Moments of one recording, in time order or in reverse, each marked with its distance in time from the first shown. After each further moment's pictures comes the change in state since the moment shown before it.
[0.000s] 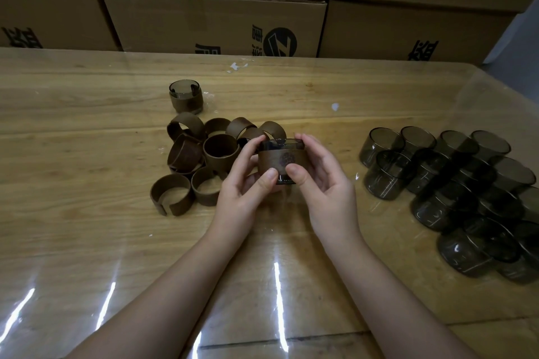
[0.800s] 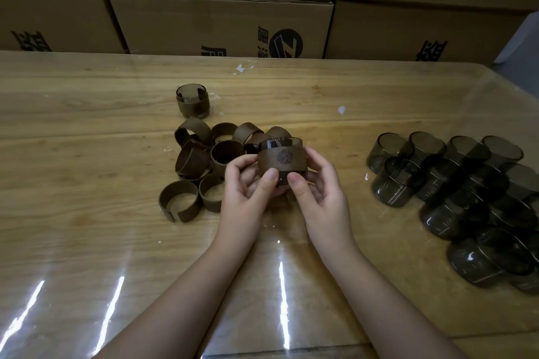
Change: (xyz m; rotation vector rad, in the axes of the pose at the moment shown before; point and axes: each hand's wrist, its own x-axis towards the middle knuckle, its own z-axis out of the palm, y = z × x) left_hand 0.004 -0.011 0.000 -0.112 0.189 -0.002; right_hand -0.003 0.010 0.011 -0.074 0.038 0.057
